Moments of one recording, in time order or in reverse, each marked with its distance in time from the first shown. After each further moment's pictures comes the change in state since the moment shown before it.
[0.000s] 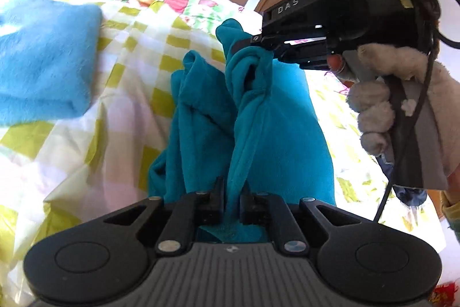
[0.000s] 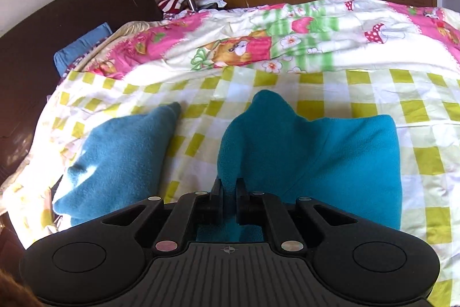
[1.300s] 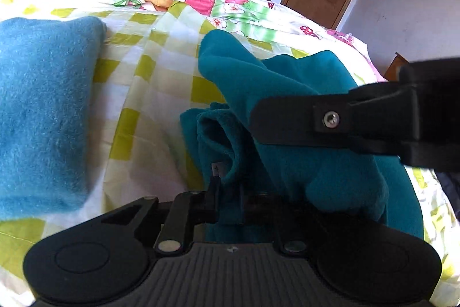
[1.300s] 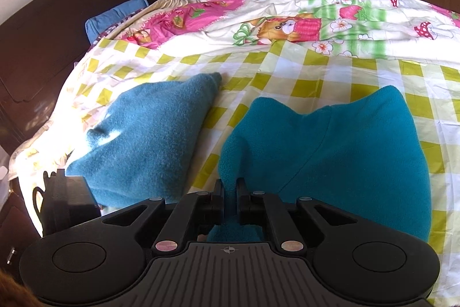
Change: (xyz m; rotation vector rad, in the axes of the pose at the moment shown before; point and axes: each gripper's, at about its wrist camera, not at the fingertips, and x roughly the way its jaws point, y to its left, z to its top) left arm 0.102 0.030 0.071 0.078 -0.010 0.141; right arm 0.036 0.036 -0.028 -0.111 0.029 0.111
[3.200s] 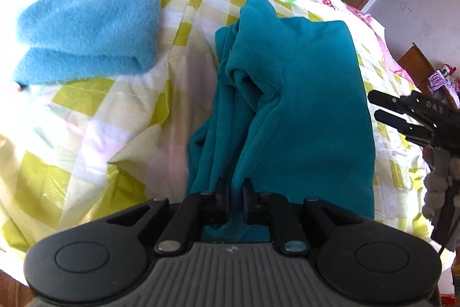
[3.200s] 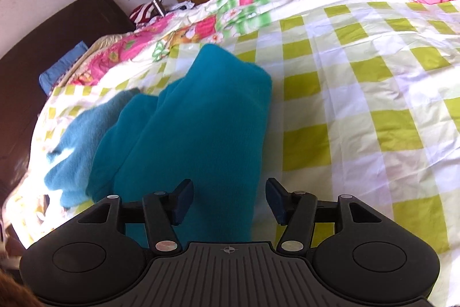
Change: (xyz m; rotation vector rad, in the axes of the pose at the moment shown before) left arm -0.107 -0.006 -0.066 -0.119 0.154 0.074; right arm -0.079 -0.134 -0.086 0.317 -0.093 -0.087
